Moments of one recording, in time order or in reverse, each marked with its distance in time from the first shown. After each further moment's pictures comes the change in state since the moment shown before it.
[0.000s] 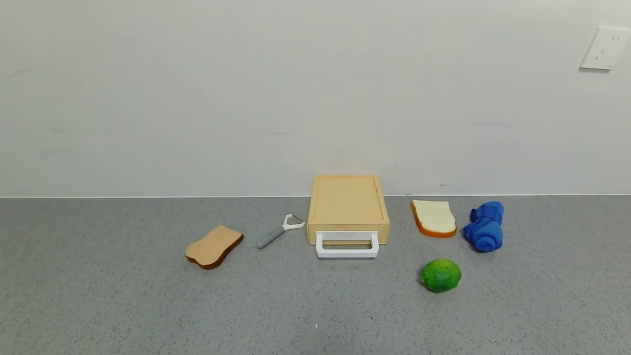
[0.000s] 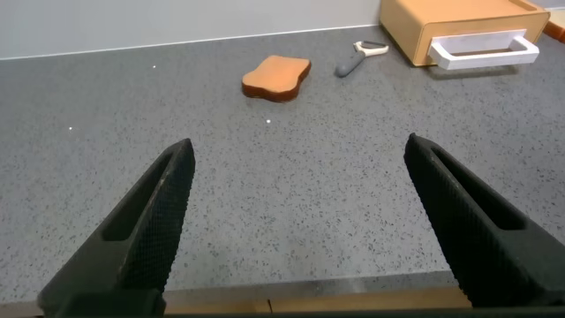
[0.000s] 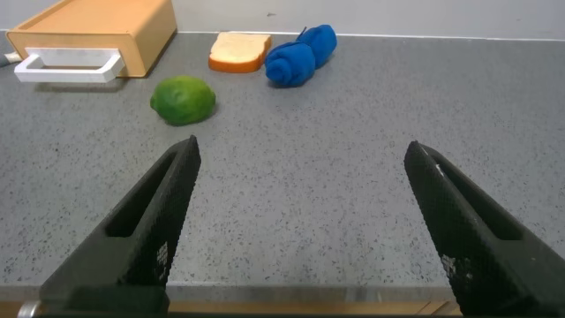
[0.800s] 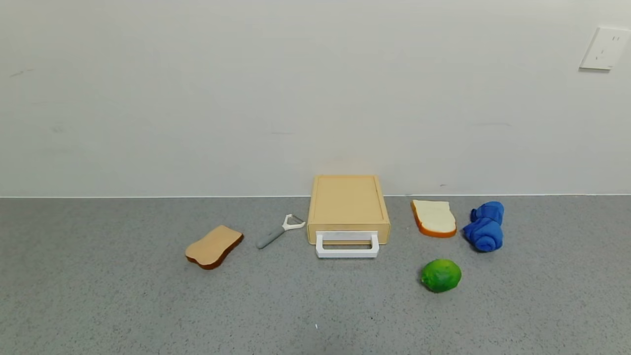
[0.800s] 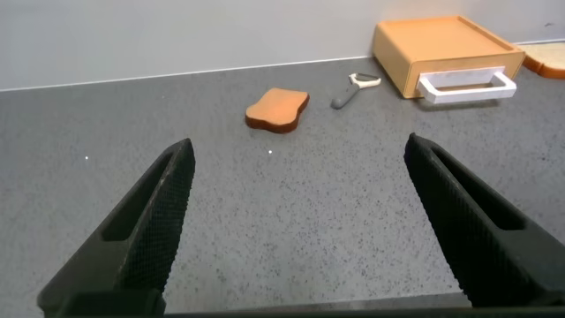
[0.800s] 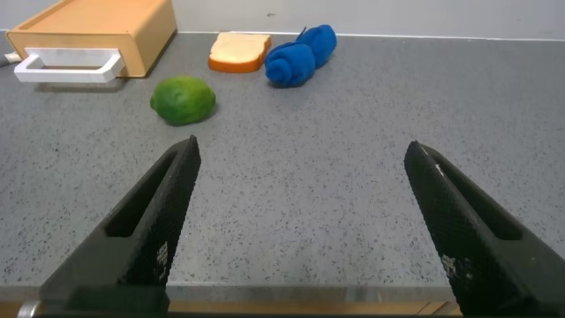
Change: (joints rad) left arm -0.001 0.064 -0.166 0.058 -0.002 0.000; right arm 0.000 0.000 0.000 0.000 0.000 0.000
